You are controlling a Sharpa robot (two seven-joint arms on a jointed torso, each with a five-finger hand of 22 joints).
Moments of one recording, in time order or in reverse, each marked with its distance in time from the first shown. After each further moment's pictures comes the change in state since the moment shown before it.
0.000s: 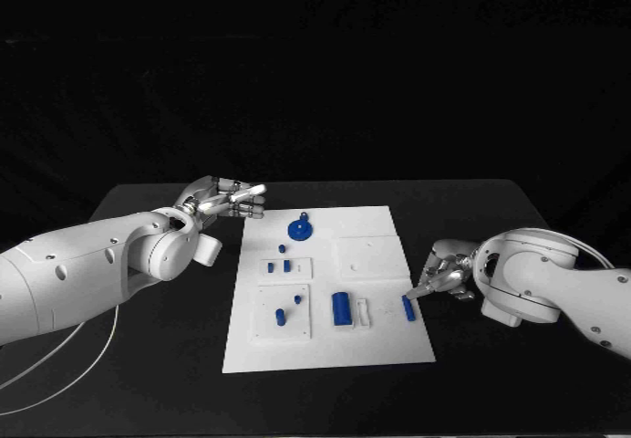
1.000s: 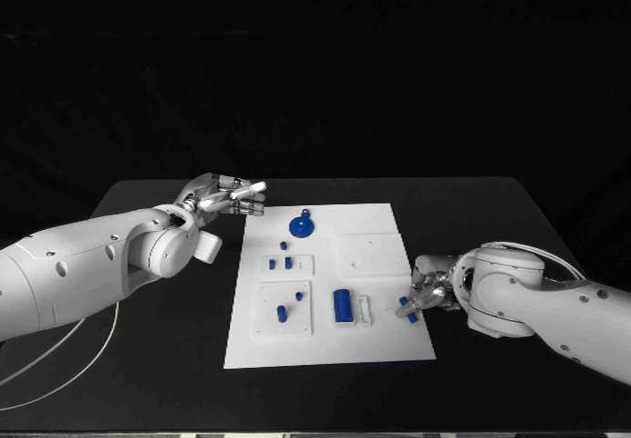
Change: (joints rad) left arm 0.000 -0.003 -0.002 0.002 -0.001 0.001 -0.002; left_hand 0.000 0.000 0.000 0.000 0.000 0.000 0.000 0.000 0.000 0.000 0.000 0.000 0.000 0.000 0.000 0.000 0.000 0.000 0.000 0.000 0.000 0.000; right arm -0.007 0.068 -0.074 -0.012 -0.142 0.036 -0.003; right_hand 0.011 -0.006 0.026 -0.068 -0.001 -0.010 0.000 -0.009 0.750 -0.010 0.001 -0.021 -0.005 0.000 0.000 0.000 0.002 0.000 0.000 0.000 -0.013 0.000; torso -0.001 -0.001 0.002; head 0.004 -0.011
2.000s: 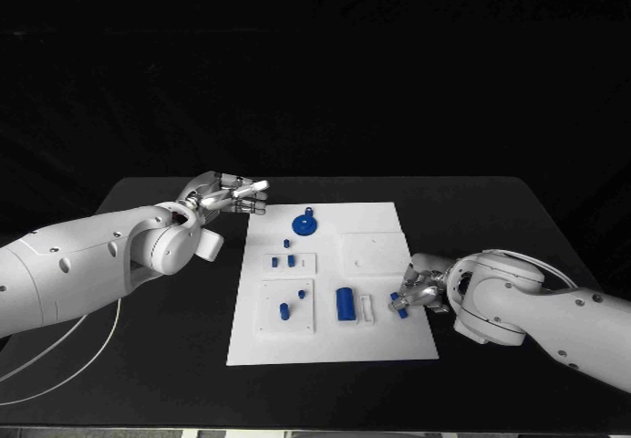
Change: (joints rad) left arm 0.000 -0.007 0.000 0.002 -0.004 0.002 -0.004; left_hand 0.000 0.000 0.000 0.000 0.000 0.000 0.000 0.000 0.000 0.000 0.000 0.000 0.000 0.000 0.000 0.000 0.000 0.000 0.000 0.000 0.004 0.000; right arm -0.001 0.020 -0.028 0.012 0.104 -0.177 0.010; right_hand -0.044 0.065 0.112 -0.082 0.371 -0.021 0.032 0.000 0.043 -0.024 0.015 -0.016 -0.014 -0.002 0.010 -0.014 0.001 -0.003 -0.004 0.003 0.002 0.001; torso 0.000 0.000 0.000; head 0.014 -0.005
